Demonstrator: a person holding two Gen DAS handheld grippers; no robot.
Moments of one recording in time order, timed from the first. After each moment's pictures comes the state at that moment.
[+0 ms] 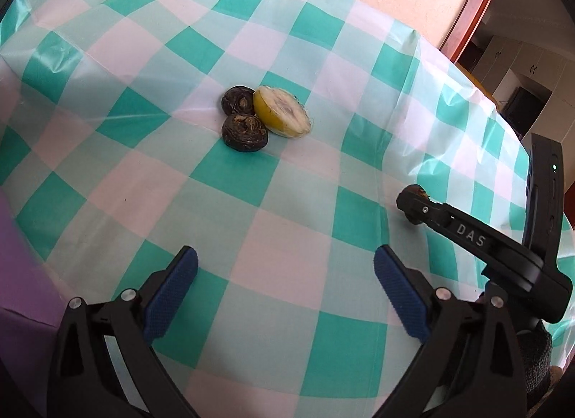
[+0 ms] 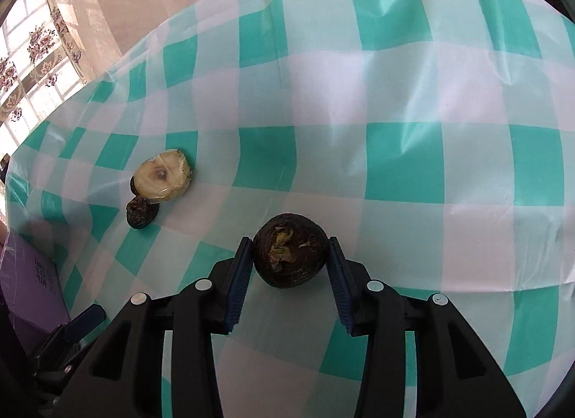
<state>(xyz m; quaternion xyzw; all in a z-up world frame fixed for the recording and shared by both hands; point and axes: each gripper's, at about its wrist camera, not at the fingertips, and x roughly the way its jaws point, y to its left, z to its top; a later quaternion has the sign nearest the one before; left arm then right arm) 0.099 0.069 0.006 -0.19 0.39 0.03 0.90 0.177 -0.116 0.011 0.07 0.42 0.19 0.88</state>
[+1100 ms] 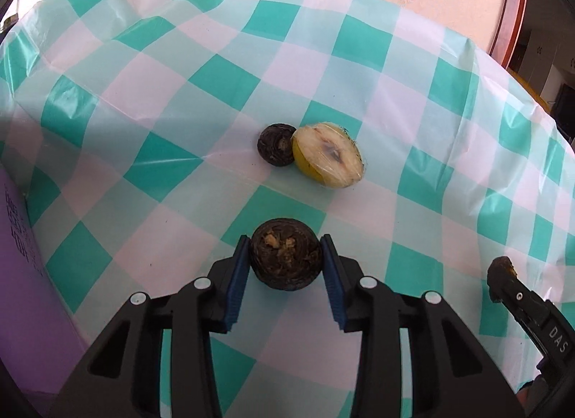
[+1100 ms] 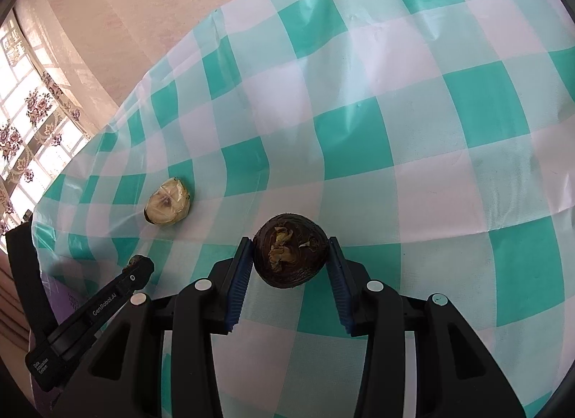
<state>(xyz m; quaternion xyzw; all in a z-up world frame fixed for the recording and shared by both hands) 0.134 0.076 0.018 -0.15 0.38 0.14 0.90 0.161 -0.157 0.010 0.17 0.41 0.19 0.88</state>
